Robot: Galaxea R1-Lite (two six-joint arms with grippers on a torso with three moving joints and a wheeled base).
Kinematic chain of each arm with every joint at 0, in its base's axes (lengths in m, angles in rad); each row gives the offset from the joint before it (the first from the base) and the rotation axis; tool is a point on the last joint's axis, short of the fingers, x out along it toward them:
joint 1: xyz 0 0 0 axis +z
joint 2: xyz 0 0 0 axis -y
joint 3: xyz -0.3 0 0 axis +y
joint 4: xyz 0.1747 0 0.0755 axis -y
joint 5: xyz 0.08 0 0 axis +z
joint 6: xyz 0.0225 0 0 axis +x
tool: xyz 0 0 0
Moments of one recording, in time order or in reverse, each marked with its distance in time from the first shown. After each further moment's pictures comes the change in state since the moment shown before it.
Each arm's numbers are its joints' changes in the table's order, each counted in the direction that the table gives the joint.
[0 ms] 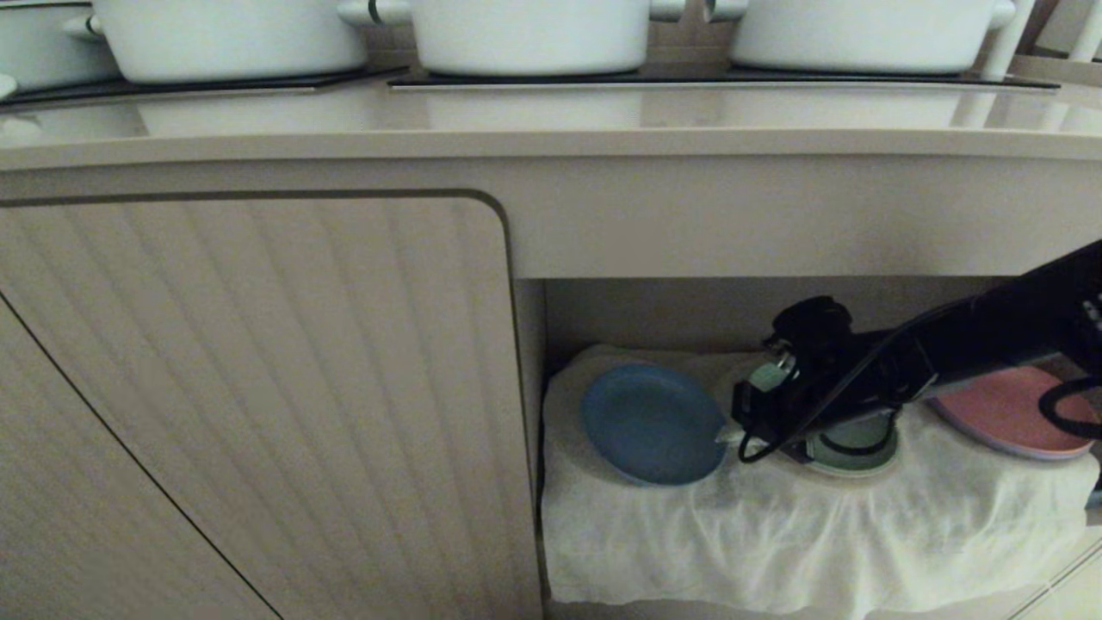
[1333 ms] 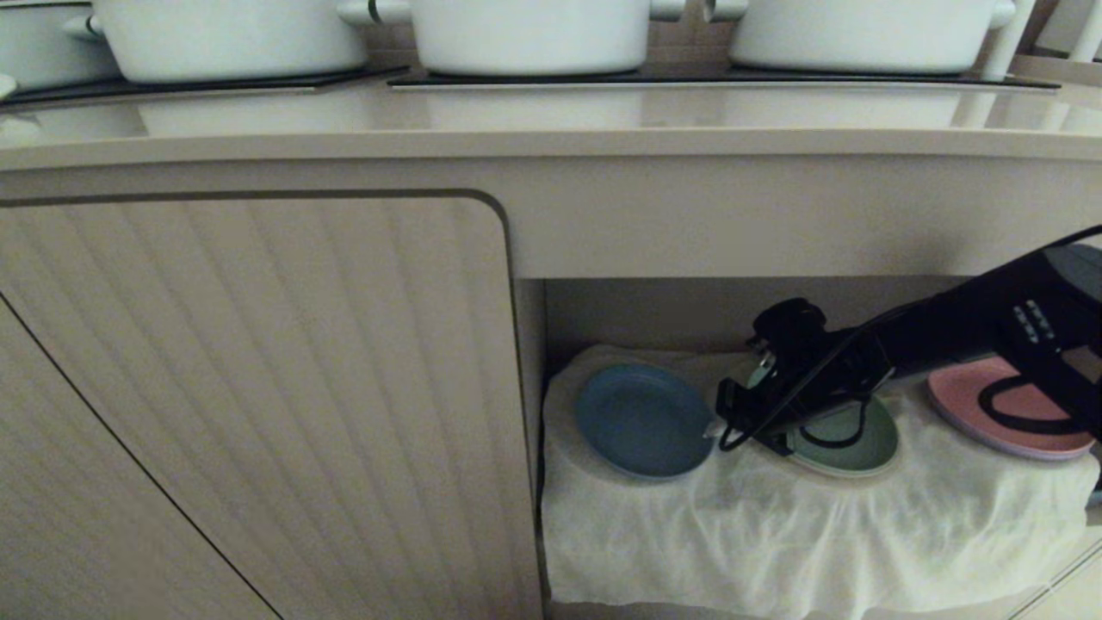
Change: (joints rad) left arm 0.000 0.000 0.000 0.000 0.000 0.000; right arm 0.002 -0.107 -0.128 -0.040 0.002 0.001
